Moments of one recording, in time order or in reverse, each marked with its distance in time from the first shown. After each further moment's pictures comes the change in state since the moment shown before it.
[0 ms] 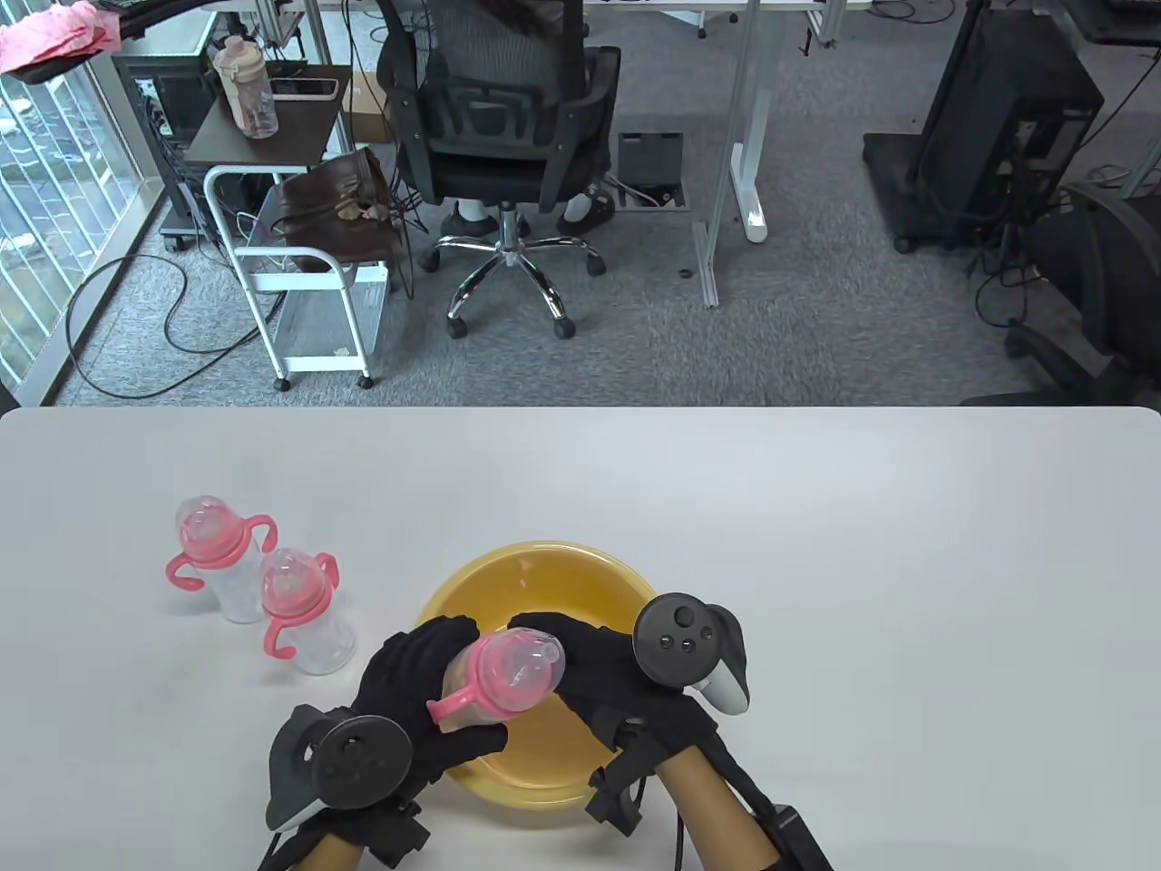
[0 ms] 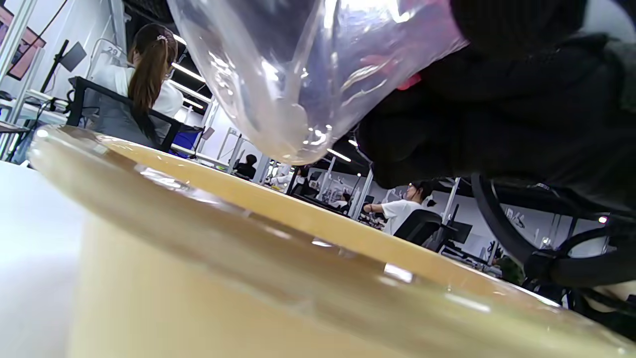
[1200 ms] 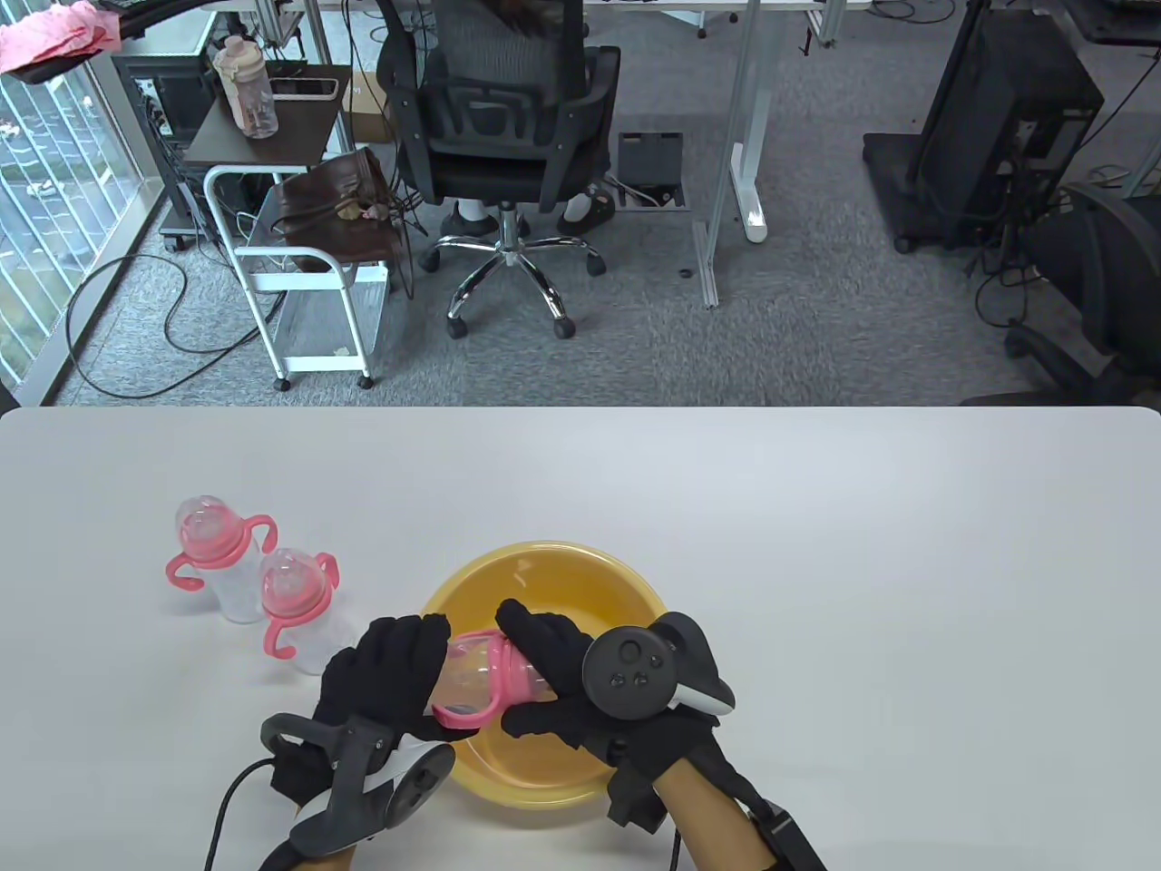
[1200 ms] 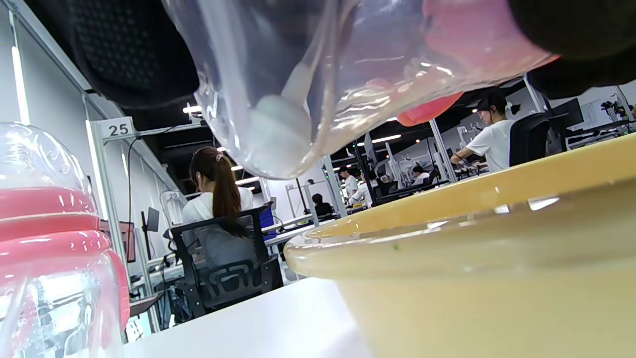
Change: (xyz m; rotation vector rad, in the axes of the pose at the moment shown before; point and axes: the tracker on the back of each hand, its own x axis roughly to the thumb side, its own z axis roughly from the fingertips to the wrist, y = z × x) left_hand 0.013 0.002 0.000 0.121 0.014 -0.703; right_hand 0.016 0.016 0.000 0.112 -0.083 0.441
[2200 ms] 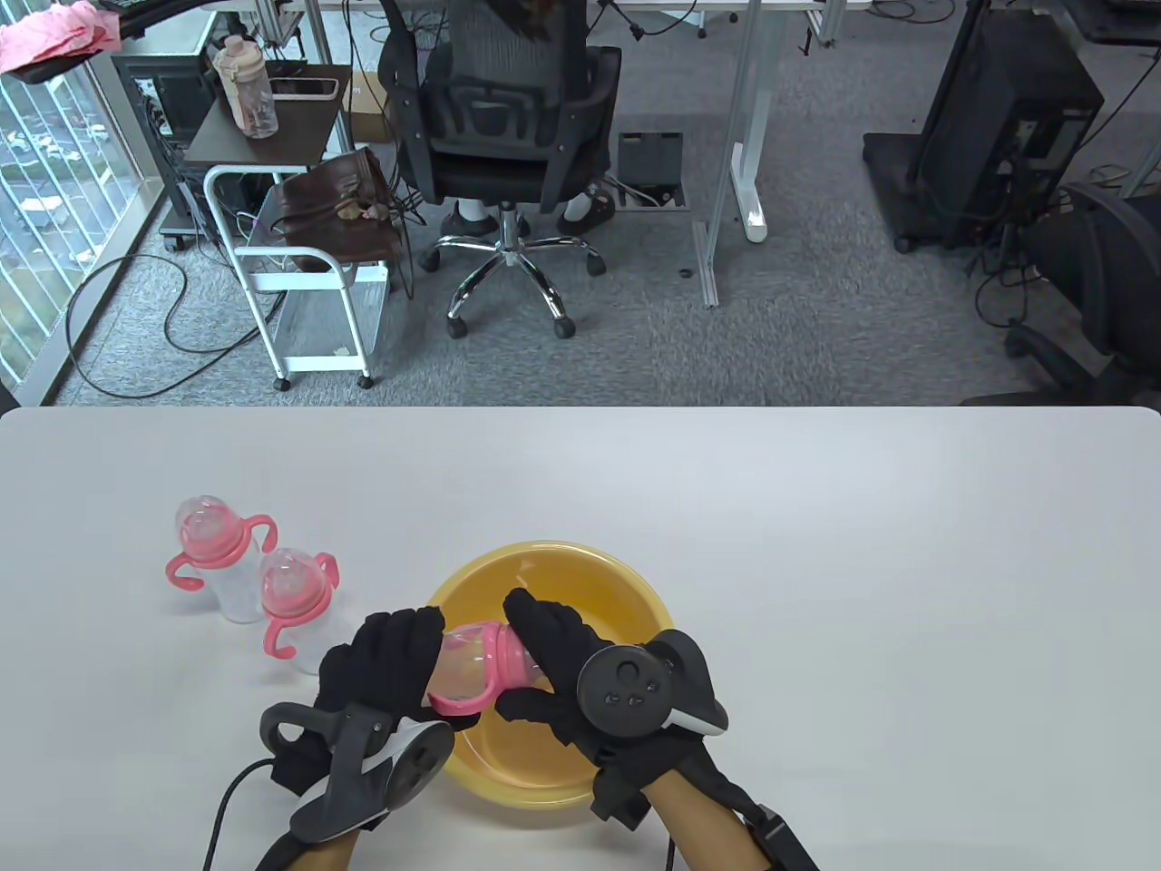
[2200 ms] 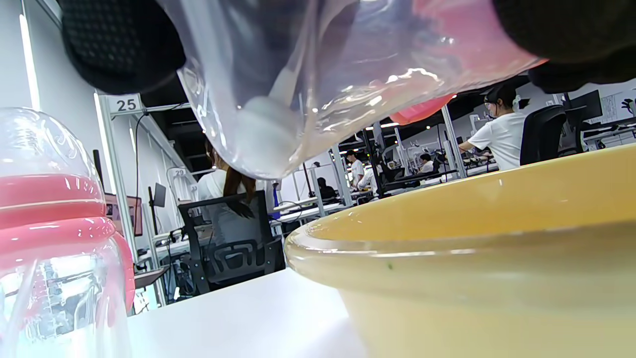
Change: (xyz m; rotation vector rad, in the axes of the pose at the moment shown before) left_hand -0.003 0.004 -0.008 -0.068 0.030 0.026; right_hand 0.008 0.002 0.002 -0.128 0.005 0.084
